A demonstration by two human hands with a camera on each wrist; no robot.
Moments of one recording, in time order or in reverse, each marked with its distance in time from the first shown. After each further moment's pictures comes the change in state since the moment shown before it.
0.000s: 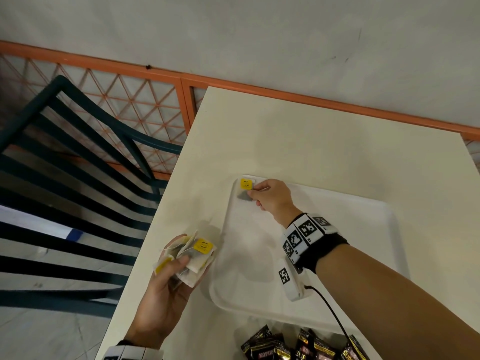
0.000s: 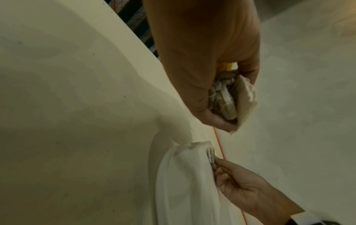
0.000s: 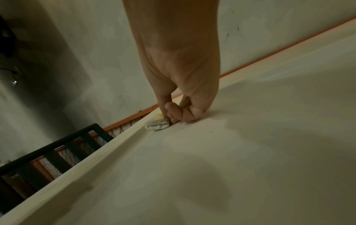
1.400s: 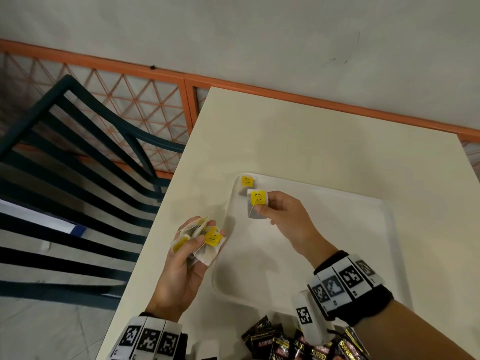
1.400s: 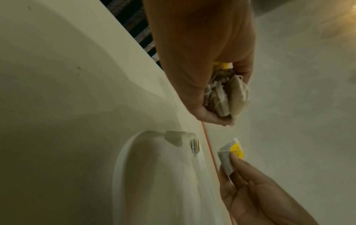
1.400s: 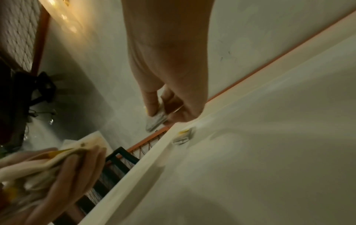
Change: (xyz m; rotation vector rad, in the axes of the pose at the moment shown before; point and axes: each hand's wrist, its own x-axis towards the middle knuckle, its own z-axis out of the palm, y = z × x) left_hand 0.014 -0.003 0.024 -0.040 -0.029 0.034; right_hand -0.077 0.004 -0.028 0.193 -0.179 -0.141
